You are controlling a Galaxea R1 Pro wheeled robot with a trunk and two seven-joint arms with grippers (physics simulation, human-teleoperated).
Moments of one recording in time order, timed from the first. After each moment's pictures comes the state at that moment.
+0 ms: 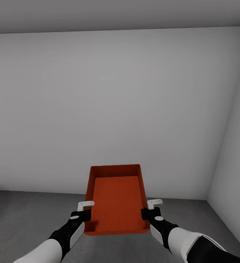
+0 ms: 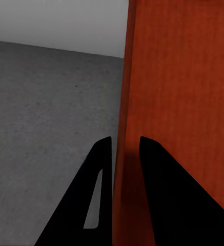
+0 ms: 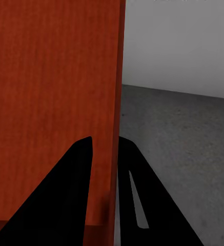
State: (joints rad) left arm -0.63 -0.05 -0.23 -0.34 0.28 0.09 0.25; right arm -0.78 0.13 0.64 0.03 -0.53 -0.18 -0.12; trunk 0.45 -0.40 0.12
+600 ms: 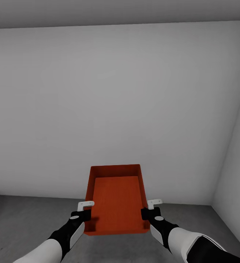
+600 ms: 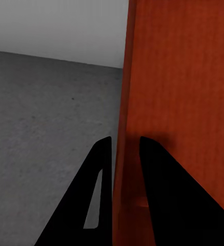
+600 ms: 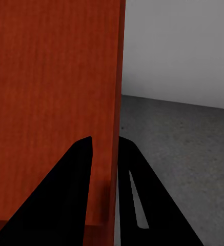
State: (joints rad) left arm -0.63 -0.05 -0.23 -0.34 0.28 0.09 0.25; right arm -0.78 0.13 0.64 0.03 -0.53 -0.18 -0.12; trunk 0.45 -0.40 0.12
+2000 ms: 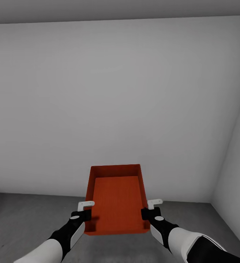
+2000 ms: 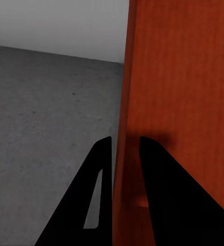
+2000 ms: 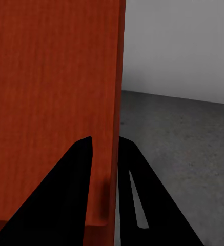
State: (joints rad) left arm -0.62 -0.06 -0.22 -0.34 0.28 0.09 0.25; right arm -0.78 0.13 0.64 0.03 -0.53 -0.18 -0.12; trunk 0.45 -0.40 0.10
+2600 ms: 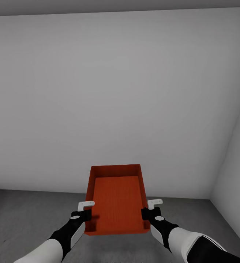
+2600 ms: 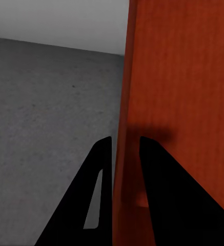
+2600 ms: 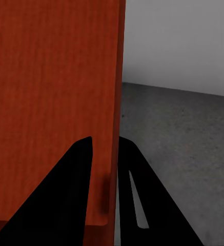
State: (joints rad) left arm -0.62 -0.06 -0.22 -0.34 0.27 0.09 0.25; right arm -0.78 0.13 0.65 0.03 -0.54 -0.18 -0.12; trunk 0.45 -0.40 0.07
